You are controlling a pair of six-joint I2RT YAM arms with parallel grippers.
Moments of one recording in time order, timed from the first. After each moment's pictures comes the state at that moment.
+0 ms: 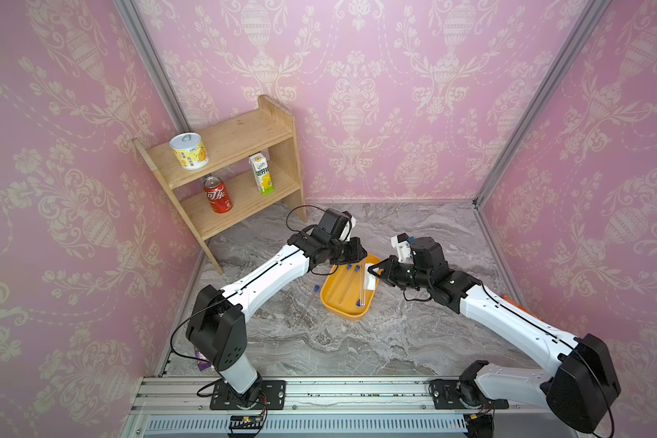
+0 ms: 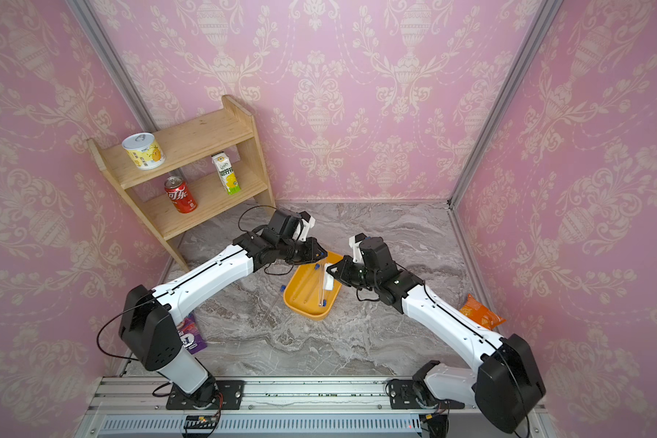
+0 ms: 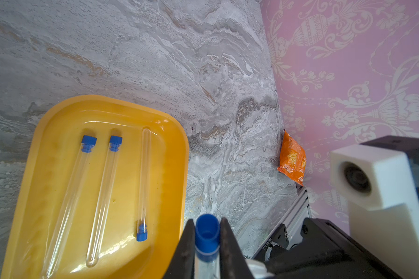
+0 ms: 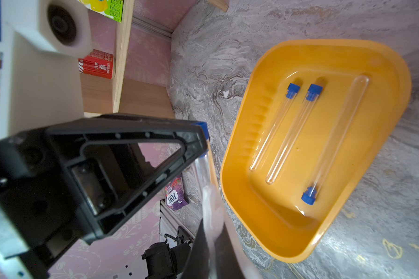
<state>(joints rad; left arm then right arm) -0.63 1.65 1.41 -0.52 0.35 -0.67 0.54 1.25 0.90 -0.20 -0.38 0.97</state>
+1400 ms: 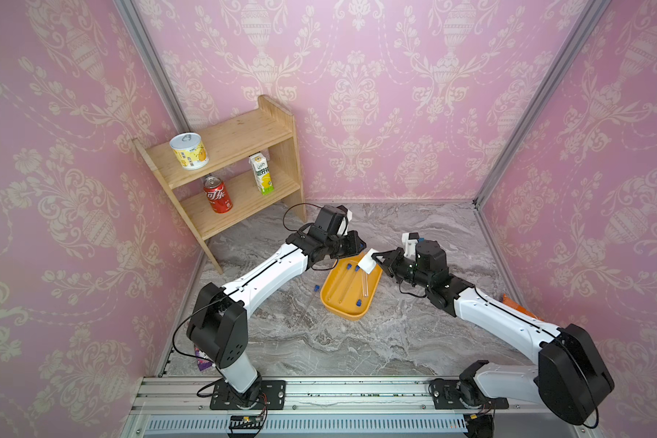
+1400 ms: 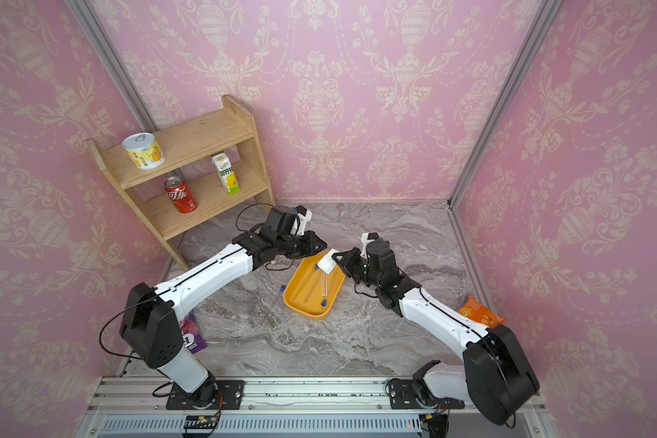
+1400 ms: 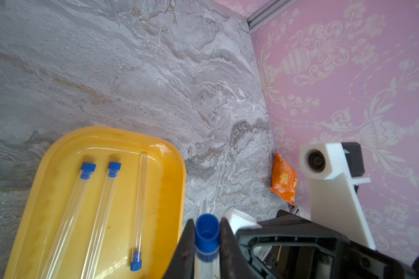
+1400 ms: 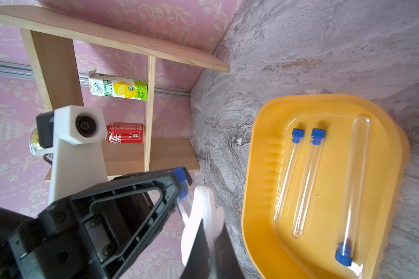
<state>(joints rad) -0.58 1.66 1.39 -0.39 0.34 -0.72 0.50 1.30 0.76 0.19 -0.27 1.24</state>
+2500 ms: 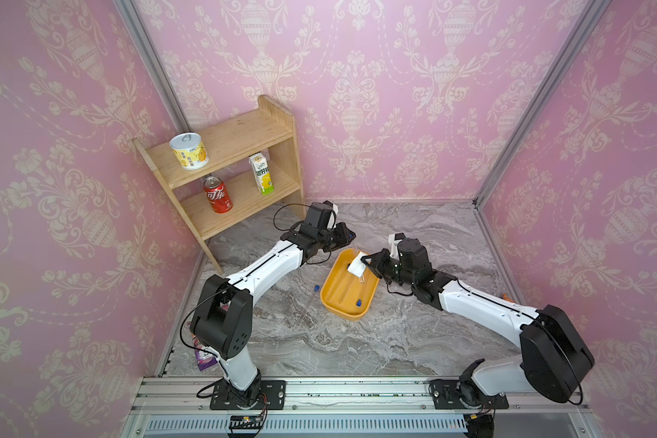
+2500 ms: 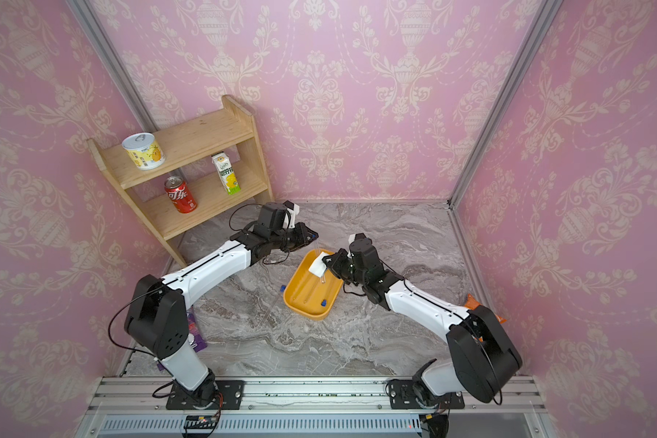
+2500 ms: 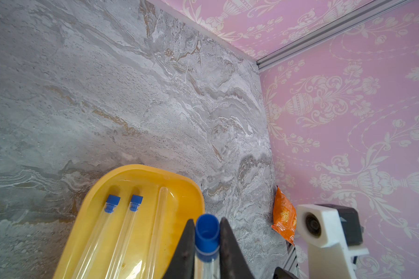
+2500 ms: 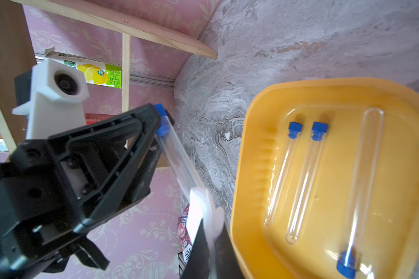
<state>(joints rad) -0.49 1.71 1.35 -0.24 0.35 -0.79 0.58 1.40 0.81 0.14 -0.21 1.20</state>
